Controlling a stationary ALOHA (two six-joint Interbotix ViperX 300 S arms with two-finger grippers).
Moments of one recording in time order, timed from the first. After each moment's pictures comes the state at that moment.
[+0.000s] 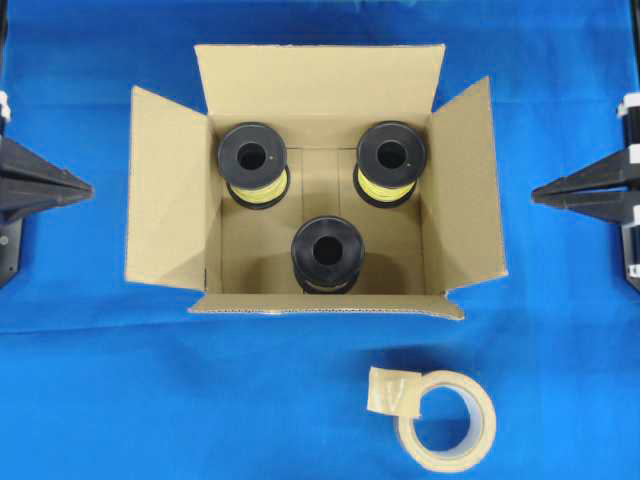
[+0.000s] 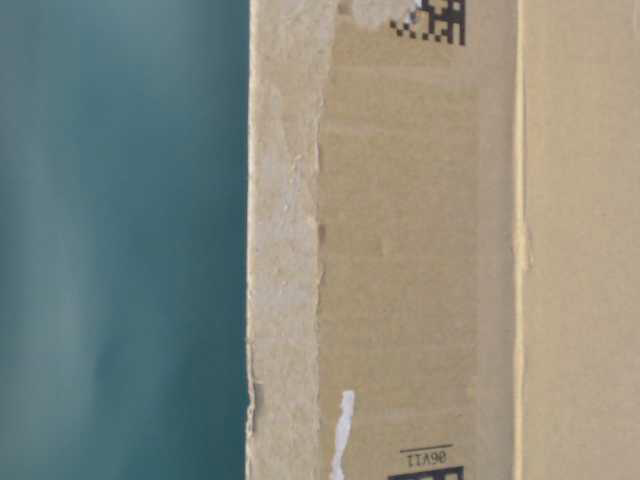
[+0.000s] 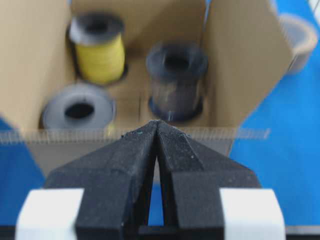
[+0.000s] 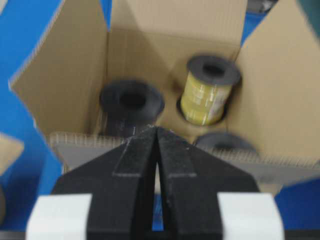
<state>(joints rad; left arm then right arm) 0.02 -1.16 1.21 -0.03 0.23 0.01 0.00 -1.02 1.16 0.03 0.12 0.00</state>
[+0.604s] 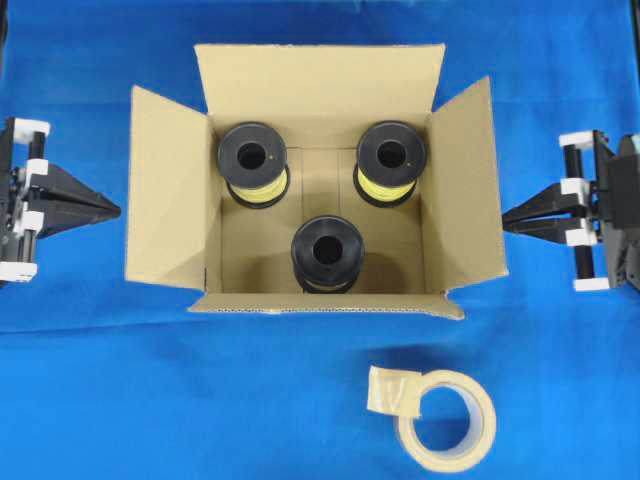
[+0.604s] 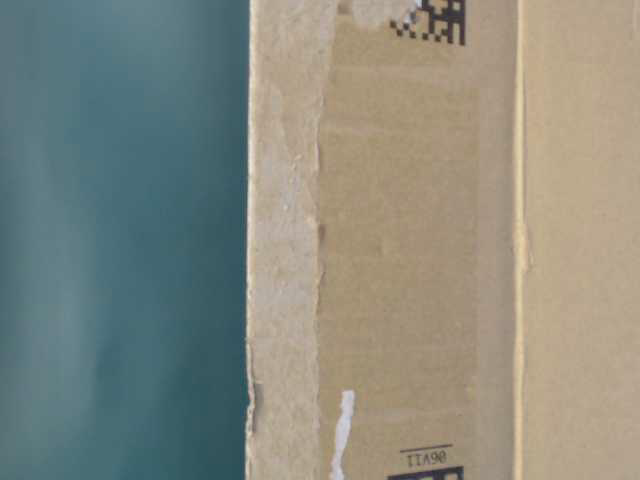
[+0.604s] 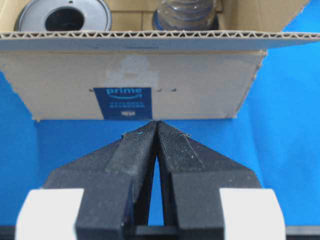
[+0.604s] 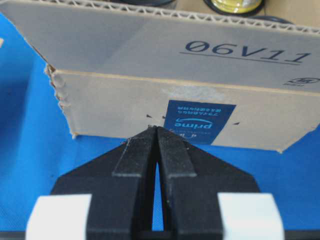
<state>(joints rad) 0.02 -0.98 1.31 -0.03 0.09 0.01 0.00 -0.74 1.24 0.05 -0.01 0.01</state>
